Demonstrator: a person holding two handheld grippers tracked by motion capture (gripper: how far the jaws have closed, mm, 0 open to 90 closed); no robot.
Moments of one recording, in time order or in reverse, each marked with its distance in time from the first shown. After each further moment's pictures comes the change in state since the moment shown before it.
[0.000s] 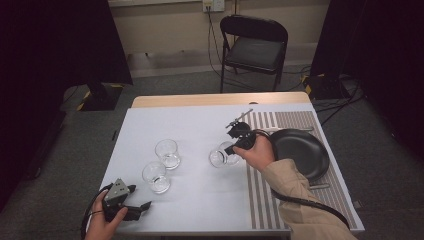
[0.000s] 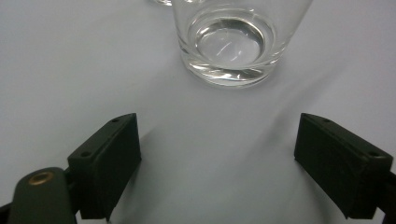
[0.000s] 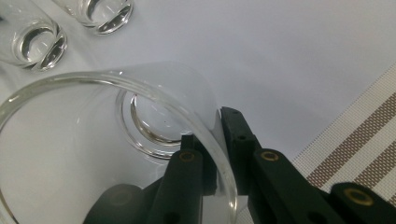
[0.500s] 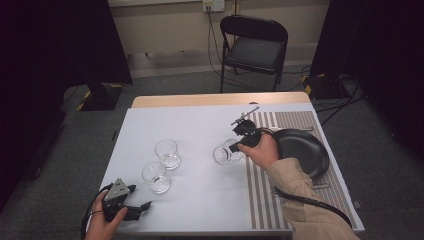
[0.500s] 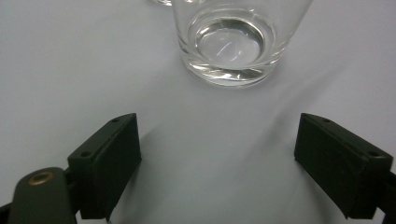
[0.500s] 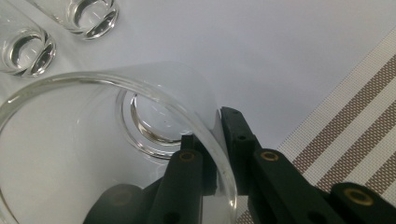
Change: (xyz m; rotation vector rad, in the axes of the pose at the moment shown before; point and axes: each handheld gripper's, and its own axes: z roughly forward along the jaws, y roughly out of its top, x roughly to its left) left arm 0.000 0.000 0.000 0.000 0.000 0.000; right arm -0.013 -0.003 -0.007 -0.016 -0.016 0.036
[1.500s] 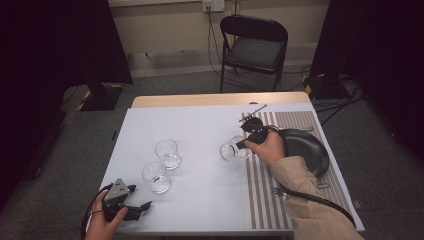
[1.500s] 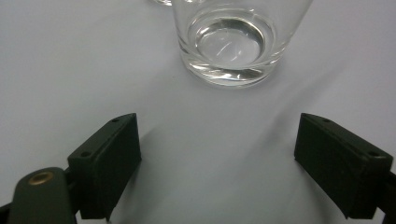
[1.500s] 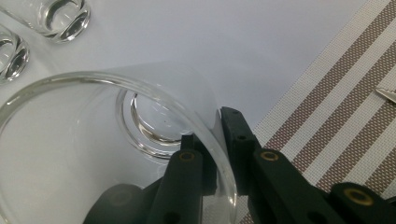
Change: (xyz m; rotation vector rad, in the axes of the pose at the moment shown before) left arm 0.000 0.000 0.000 0.000 0.000 0.000; right arm -0.023 -0.005 -0.003 -0.006 -0.023 0.045
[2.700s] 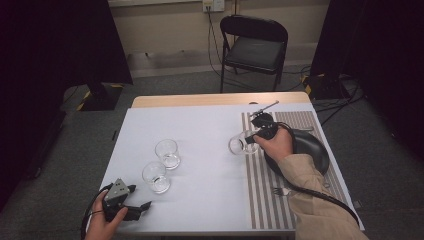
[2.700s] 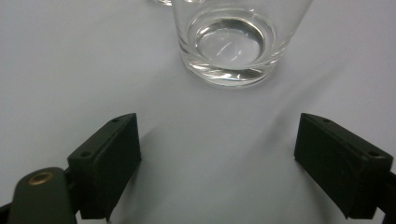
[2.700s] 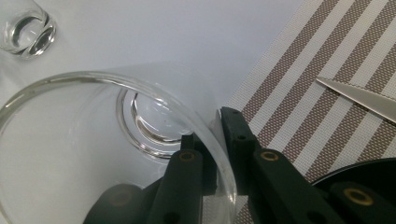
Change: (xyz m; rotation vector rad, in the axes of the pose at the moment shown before) left arm 0.000 0.000 0.000 0.000 0.000 0.000; right arm -0.029 -0.005 -0.010 -0.034 -0.046 0.068
